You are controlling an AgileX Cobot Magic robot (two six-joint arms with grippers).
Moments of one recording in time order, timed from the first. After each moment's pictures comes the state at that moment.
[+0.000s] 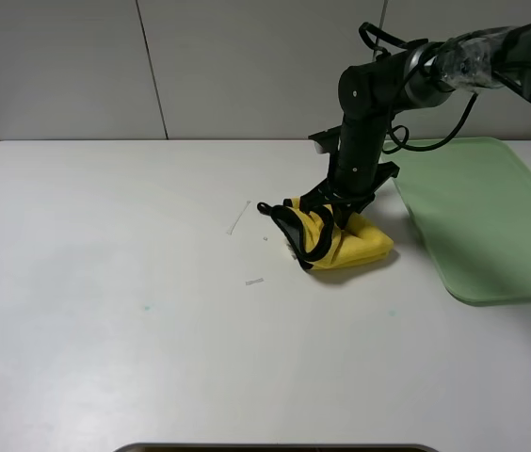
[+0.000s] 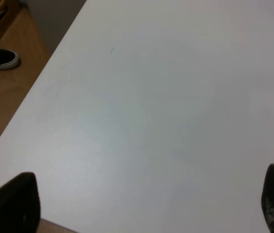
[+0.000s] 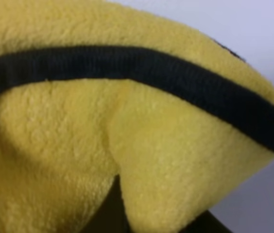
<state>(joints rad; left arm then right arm) 0.10 0.00 -0.53 0.24 1.18 -0.22 0.42 2.31 -1.65 -0.05 0.92 -0.08</state>
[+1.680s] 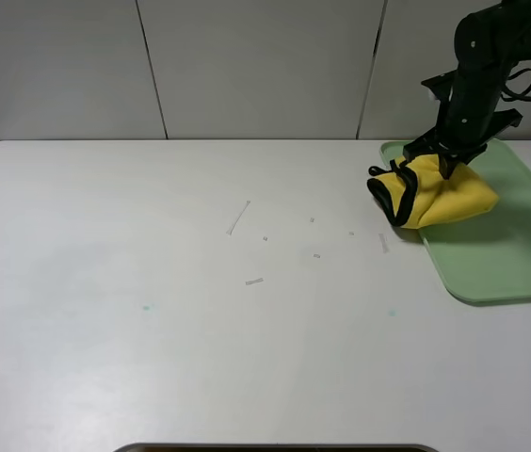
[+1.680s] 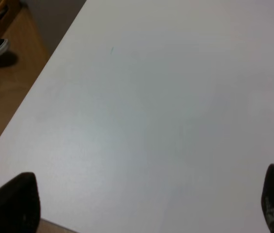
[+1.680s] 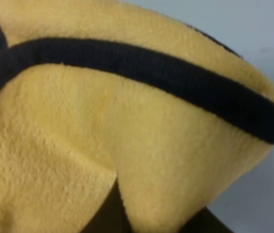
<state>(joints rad) 0.10 0.00 -0.53 0.24 1.18 -0.22 0.11 2.17 -1.65 -0.28 0.90 0.00</state>
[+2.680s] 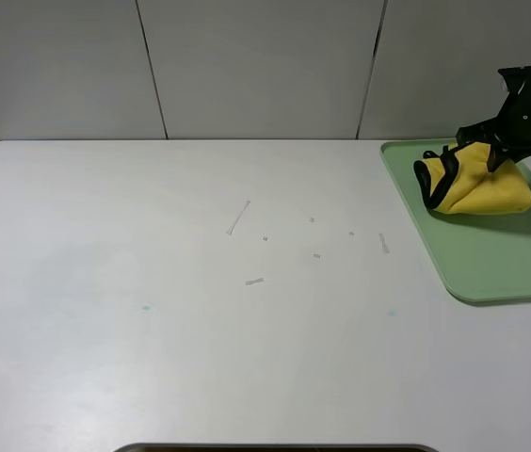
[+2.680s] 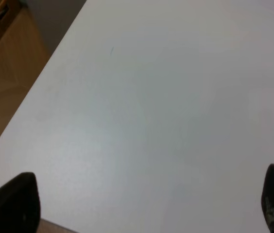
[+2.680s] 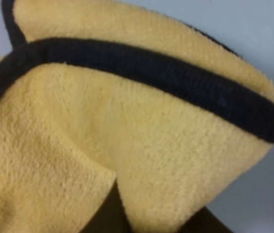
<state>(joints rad) 0.10 0.00 -0.53 0.24 1.18 -0.22 -0.09 2.17 -1.65 -0.15 0.78 0.00</state>
